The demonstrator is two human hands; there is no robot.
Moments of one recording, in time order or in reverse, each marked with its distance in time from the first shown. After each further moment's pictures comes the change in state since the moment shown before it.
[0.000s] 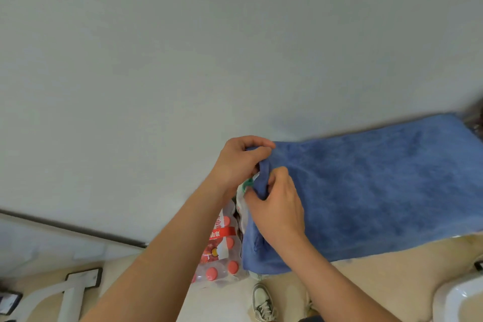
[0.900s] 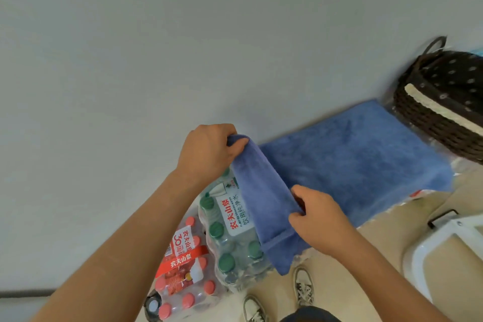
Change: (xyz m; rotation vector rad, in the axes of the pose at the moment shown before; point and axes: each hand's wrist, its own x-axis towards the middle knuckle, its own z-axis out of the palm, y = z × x) left_hand 0.024 0.042 0.036 1.087 0.100 0.563; right_hand -0.001 0.077 -0.119 -0.268 -0.160 -0.011
